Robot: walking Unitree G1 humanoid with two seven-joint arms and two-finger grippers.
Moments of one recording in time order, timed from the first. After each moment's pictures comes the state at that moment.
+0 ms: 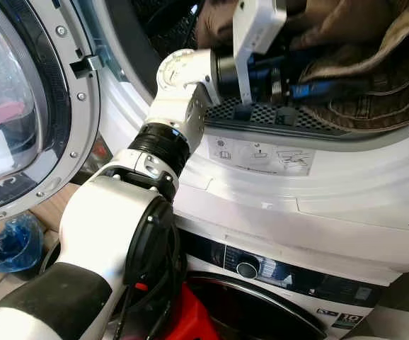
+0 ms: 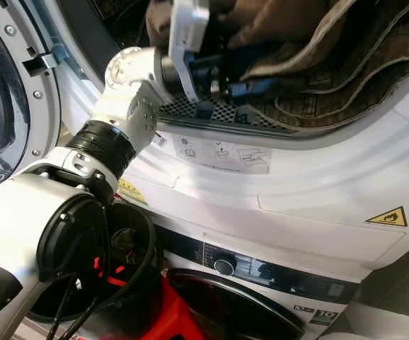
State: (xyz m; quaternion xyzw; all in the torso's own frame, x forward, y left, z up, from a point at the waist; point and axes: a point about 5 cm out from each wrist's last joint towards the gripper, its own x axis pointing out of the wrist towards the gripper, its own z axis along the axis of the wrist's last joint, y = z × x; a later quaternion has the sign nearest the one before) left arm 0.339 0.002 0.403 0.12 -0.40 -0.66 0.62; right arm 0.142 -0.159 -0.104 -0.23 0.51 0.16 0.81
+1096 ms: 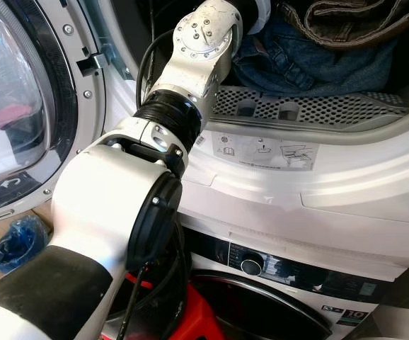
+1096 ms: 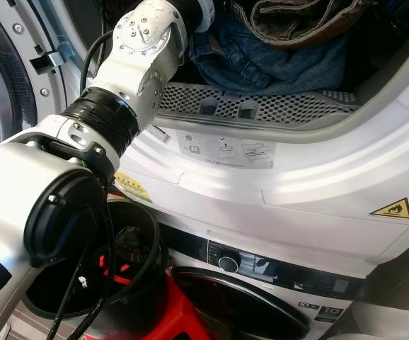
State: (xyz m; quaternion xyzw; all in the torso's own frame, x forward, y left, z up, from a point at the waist) left arm 0.376 0.019 0.451 0.04 -0.38 -0.23 0.90; right arm 0.143 -0.148 -0.104 -0.23 0.51 0.17 0.81
